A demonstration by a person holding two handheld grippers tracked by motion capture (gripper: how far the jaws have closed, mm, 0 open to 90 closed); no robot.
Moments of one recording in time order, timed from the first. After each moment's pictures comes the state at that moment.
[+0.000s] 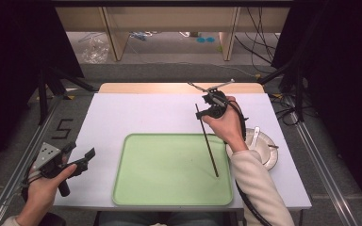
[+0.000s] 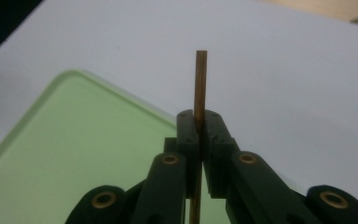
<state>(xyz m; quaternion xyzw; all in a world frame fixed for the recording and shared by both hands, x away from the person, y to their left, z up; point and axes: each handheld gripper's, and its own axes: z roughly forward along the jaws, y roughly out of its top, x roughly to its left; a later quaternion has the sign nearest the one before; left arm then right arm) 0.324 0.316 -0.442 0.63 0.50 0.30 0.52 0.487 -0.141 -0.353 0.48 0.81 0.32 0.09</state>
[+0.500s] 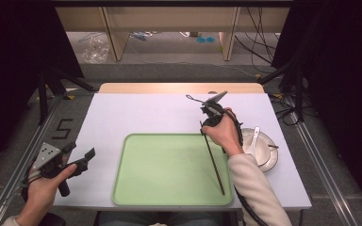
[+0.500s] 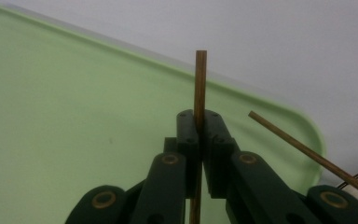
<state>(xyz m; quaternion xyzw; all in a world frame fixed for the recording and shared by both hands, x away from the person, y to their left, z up) 0.324 0.316 -0.442 0.63 0.50 0.30 0.52 0.493 -0.136 -0.397 0.57 0.80 0.20 0.02</state>
